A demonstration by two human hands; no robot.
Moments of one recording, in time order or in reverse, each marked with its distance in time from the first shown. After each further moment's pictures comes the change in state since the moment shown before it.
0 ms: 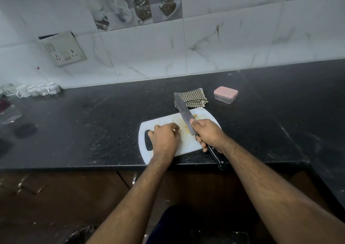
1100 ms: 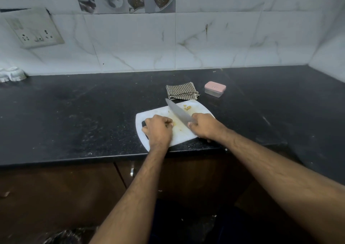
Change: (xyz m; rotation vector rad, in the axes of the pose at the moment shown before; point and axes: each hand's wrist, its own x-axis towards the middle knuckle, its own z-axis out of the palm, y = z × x) left_hand 0.003 -0.032 0.004 -0.341 0.004 -0.097; right_hand -0.027 -0.031 0.022 -0.834 0.113 0.024
